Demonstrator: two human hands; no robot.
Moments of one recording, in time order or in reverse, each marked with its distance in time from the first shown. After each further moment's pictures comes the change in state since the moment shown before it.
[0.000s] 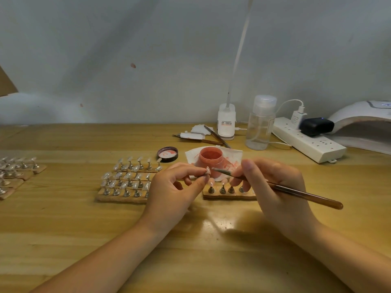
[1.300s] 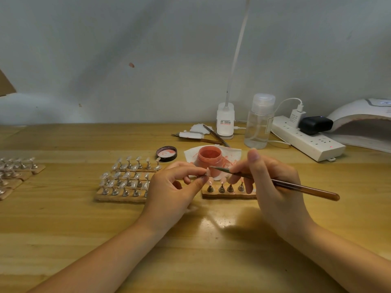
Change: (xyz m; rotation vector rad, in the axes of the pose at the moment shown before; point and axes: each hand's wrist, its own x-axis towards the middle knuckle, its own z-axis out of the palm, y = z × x) left_hand 0.001 -0.002 -0.001 0.048 -0.020 0.014; right_hand -0.004 0.001 0.007 0.153 0.095 0.156
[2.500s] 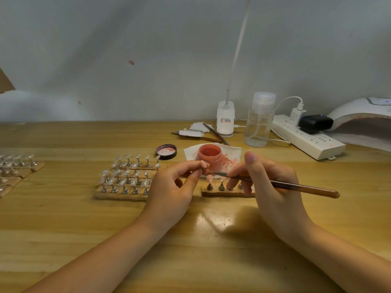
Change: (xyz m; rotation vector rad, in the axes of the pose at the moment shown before) left_hand -0.001 0.001 0.003 0.034 0.006 0.012; right_hand -0.004 -0.001 0.001 0.052 -0.030 0.022
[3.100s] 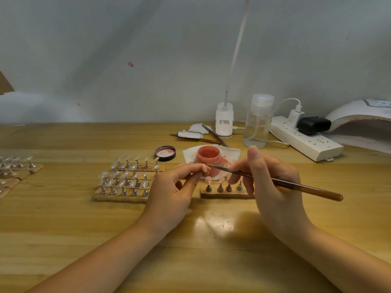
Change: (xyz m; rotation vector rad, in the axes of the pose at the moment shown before) left_hand 0.000 0.001 0.001 0.040 -0.015 0.066; right_hand 0.002 -0.002 0.003 0.013 0.079 -0.019
